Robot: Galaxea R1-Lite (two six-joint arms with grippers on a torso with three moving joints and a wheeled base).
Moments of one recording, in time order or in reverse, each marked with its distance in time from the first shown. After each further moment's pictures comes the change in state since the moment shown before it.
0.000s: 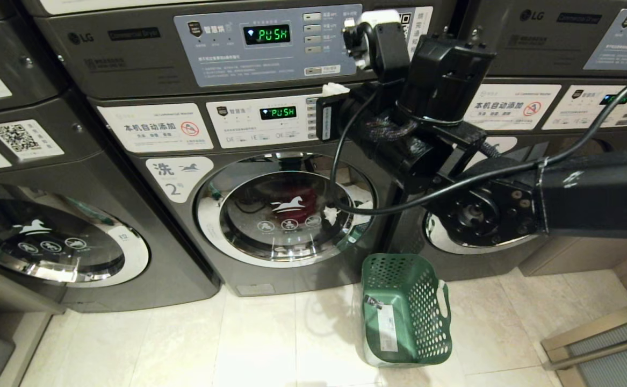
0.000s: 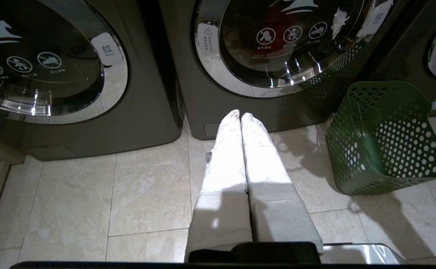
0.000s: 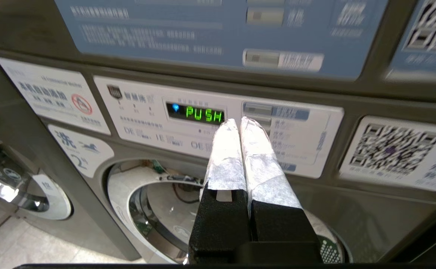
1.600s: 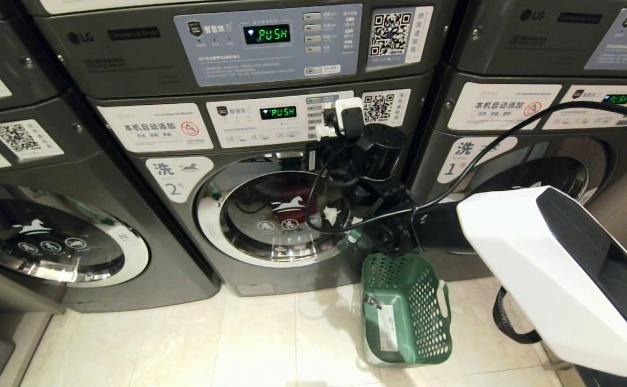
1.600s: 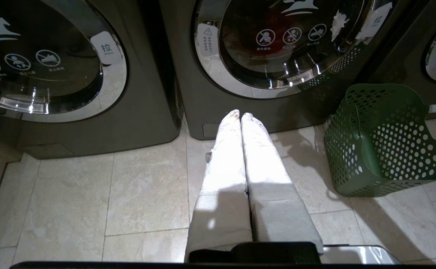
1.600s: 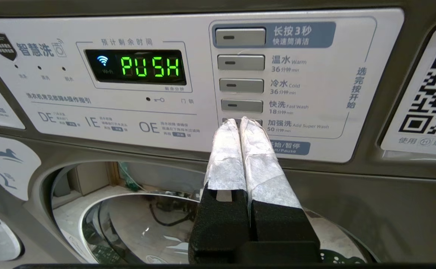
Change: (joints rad) left arm 0.000 0.000 0.000 -0.002 0.003 -0.015; right arm -0.089 0.385 -0.282 -0.185 0.006 0.021
